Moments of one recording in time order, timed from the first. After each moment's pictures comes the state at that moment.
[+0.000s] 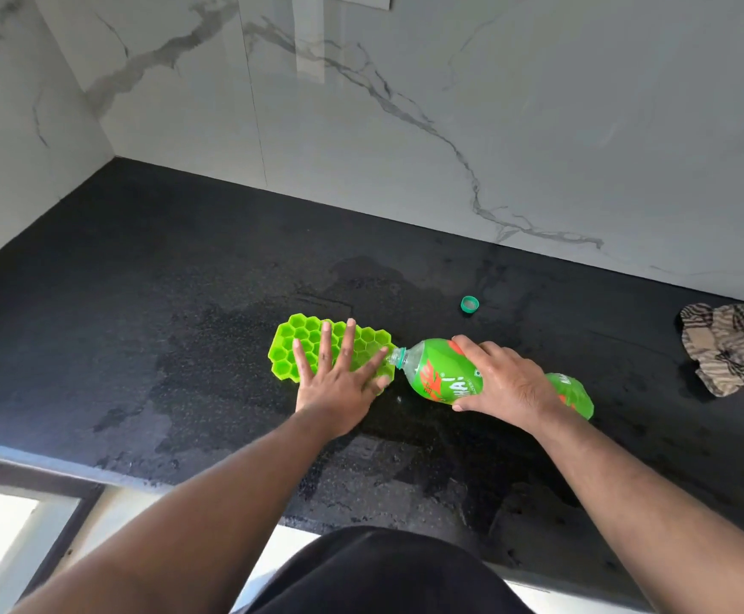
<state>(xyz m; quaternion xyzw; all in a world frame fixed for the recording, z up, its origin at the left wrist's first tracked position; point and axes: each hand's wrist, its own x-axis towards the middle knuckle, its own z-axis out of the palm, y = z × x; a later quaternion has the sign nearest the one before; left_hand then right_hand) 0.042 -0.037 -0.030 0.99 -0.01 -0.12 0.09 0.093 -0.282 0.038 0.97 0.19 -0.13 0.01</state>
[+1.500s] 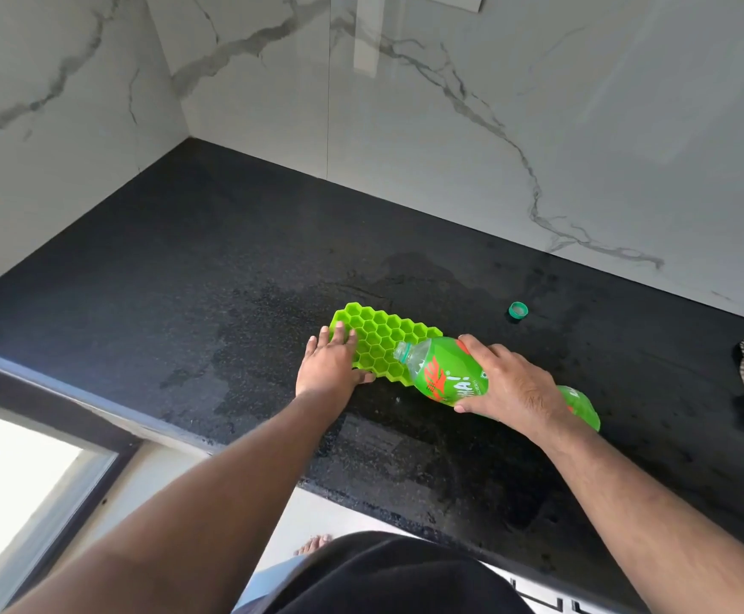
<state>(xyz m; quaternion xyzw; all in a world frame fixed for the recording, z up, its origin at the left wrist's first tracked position) 0.029 0.027 -0.025 0.97 0.11 -0.13 0.16 0.072 -0.225 0.041 0.97 0.22 -0.13 0.00</state>
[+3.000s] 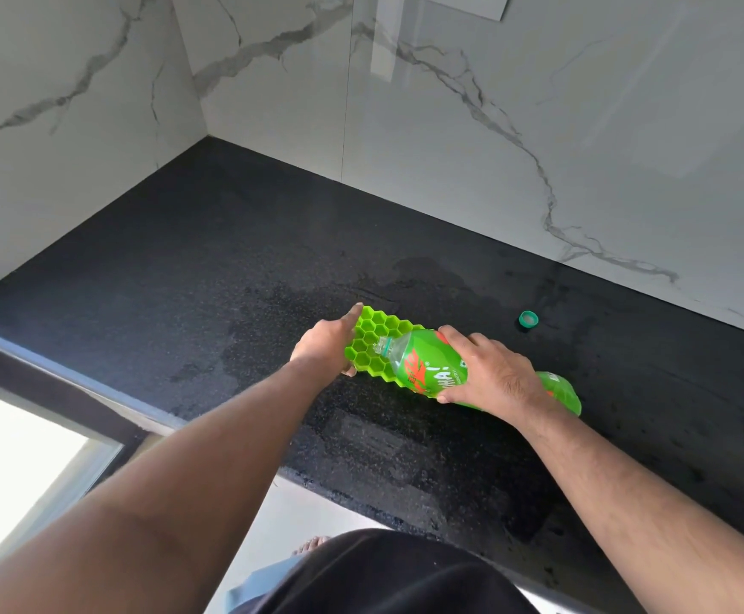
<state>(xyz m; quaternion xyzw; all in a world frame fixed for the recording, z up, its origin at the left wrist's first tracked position) 0.045 0.061 -0.005 0.93 0.16 -0.16 0.28 0.083 -0.184 0.052 0.96 0.25 -0.14 0.01</state>
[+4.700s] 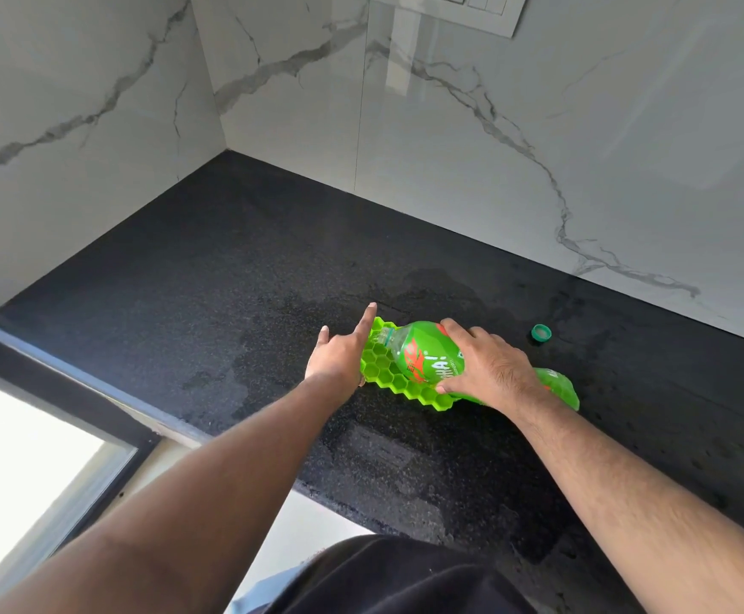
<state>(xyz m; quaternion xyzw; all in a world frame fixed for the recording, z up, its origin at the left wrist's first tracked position) 0.042 0.047 -0.008 0.97 0.13 -0.10 0.18 0.106 -0.164 0.053 0.96 0.26 -0.14 0.00</state>
